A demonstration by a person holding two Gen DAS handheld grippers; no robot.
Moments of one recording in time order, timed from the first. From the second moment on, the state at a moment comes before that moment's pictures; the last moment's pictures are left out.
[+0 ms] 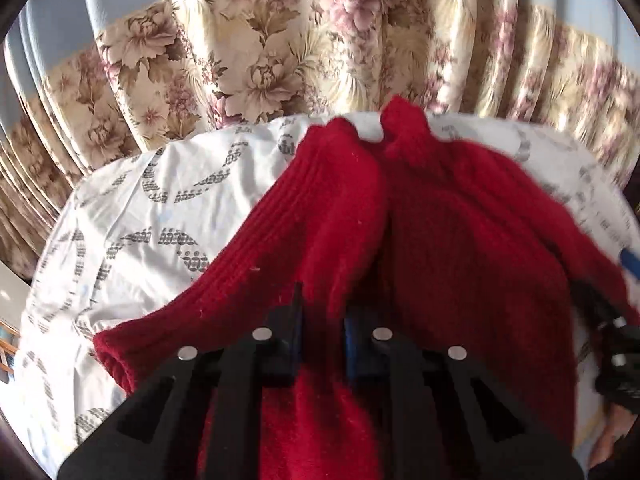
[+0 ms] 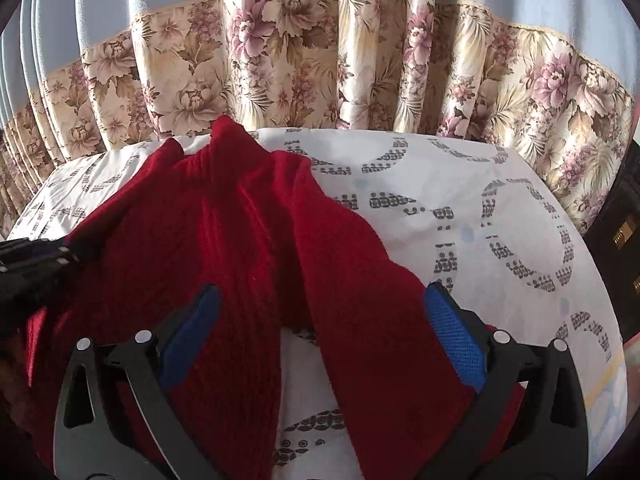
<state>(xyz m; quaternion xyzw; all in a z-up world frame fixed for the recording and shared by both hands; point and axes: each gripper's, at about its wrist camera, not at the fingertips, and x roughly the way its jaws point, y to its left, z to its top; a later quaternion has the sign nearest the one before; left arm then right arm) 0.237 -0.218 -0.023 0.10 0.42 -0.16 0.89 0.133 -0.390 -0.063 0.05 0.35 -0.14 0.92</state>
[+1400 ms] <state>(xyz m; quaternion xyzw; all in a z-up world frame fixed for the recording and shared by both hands) 0.379 -0.008 0.034 0.15 0.37 0.06 0.91 0.212 -0.470 -0.032 0.04 0.38 -0.21 0.90</state>
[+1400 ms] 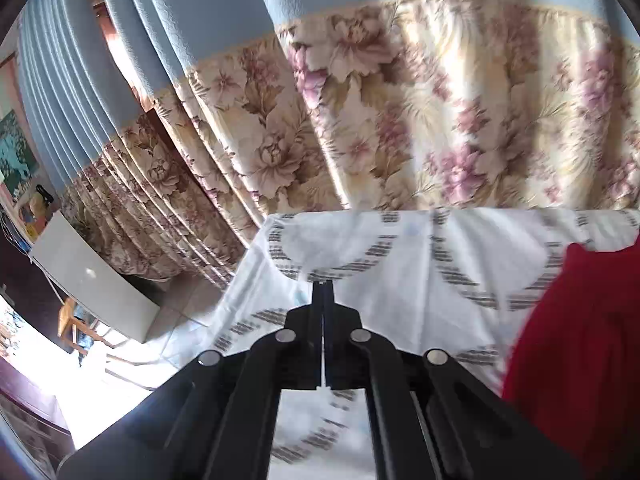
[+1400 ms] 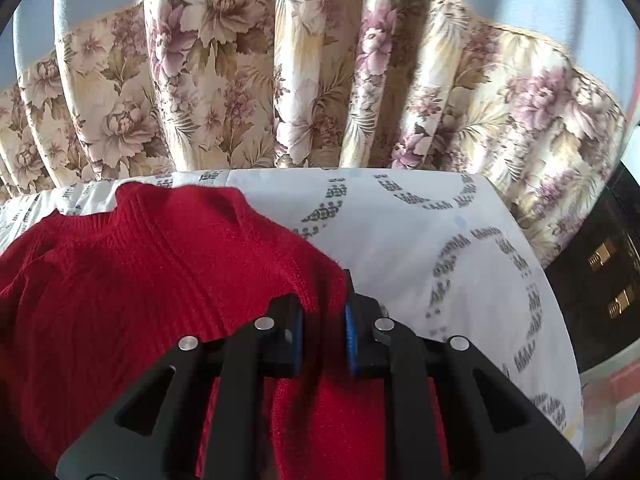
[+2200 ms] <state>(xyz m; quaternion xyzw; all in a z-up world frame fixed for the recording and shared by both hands) 0.353 -0.099 -0.034 0.15 0.47 -0.13 0.86 0.223 -0.457 -0.045 0.02 0.38 -0.21 0.90</state>
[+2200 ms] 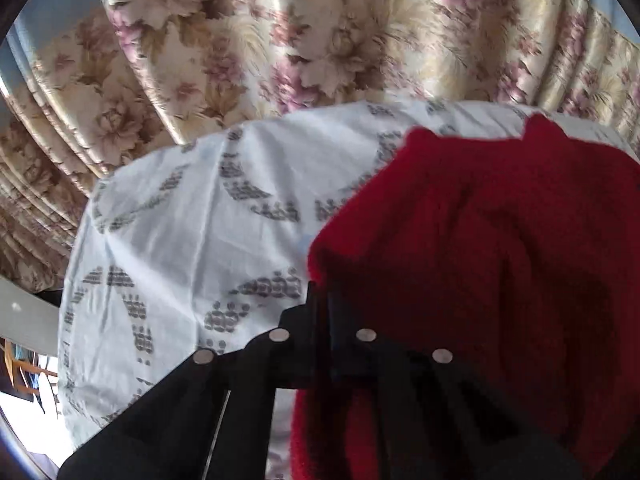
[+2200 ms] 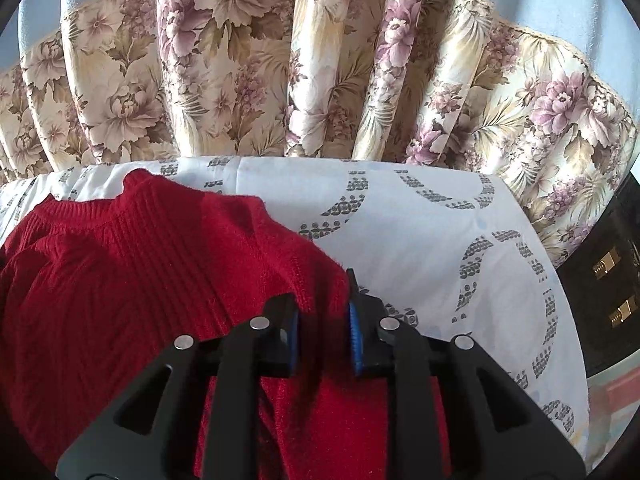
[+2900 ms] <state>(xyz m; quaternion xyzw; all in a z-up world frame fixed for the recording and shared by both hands) 0.430 -0.085 -0.023 0.23 0.41 0.00 0.88 0.266 -0.471 -0.048 0.01 0.40 -0.25 0.88</state>
